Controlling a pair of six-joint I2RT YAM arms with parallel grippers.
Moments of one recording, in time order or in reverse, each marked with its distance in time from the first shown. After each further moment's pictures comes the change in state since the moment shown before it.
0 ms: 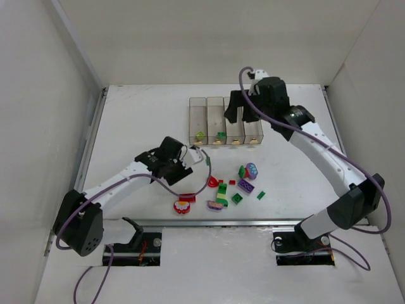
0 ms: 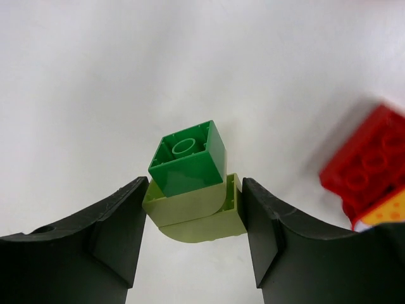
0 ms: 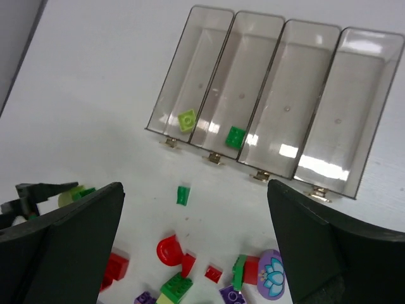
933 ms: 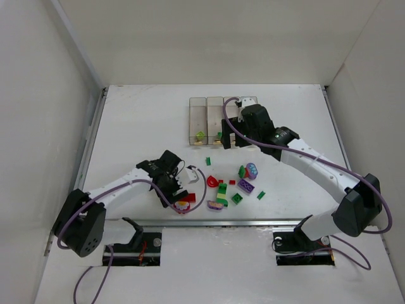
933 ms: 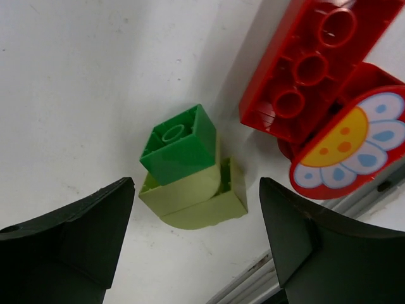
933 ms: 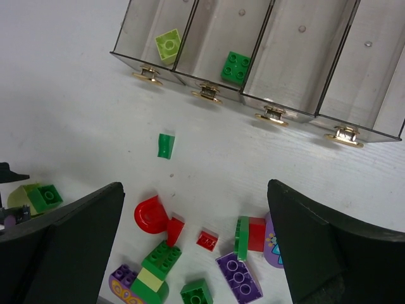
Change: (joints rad) left arm -0.003 -0.016 -0.118 -0.124 0.109 0.002; right arm 0.118 -0.063 -0.278 0.080 0.160 0.019
